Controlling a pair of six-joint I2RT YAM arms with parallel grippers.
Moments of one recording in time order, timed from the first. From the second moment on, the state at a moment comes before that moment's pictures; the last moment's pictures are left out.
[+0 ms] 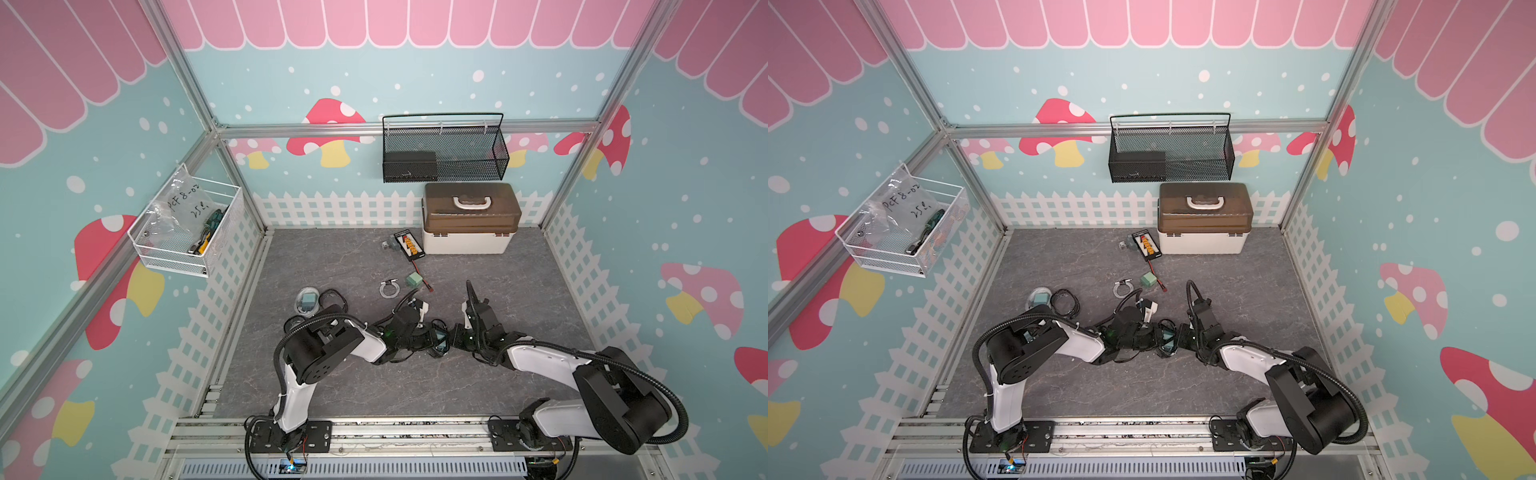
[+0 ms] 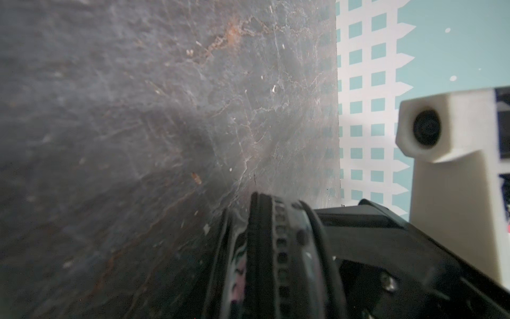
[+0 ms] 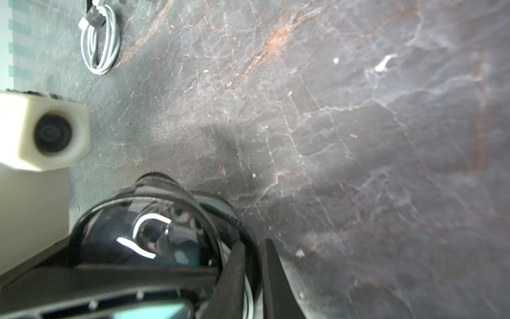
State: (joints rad) left arm -0.87 2.02 0.84 0.67 0.36 -1.12; right arm 0.51 1.32 0.47 -0.03 -0.13 0.72
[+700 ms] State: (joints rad) left arm -0.80 1.47 0.73 0.65 0.38 -1.06; right arm 0.59 0.87 0.52 -0.26 -0.10 0.61
